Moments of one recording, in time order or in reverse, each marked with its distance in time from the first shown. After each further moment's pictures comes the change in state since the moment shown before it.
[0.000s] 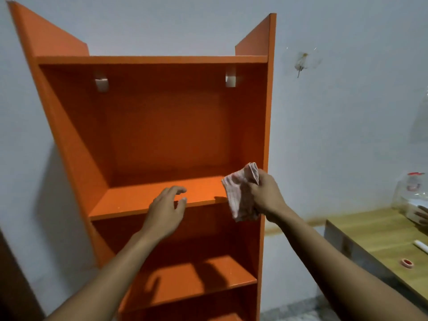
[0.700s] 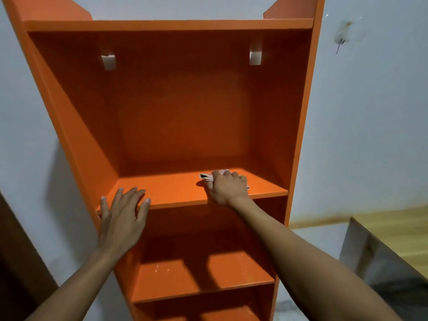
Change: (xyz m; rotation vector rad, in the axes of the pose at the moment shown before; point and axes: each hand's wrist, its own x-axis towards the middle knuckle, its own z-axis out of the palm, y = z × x) left_hand -0.017 -0.115 -0.035 0.376 0.099 -0.177; right_hand 0.071 0.019 0.147 -0.905 -0.268 -0.149
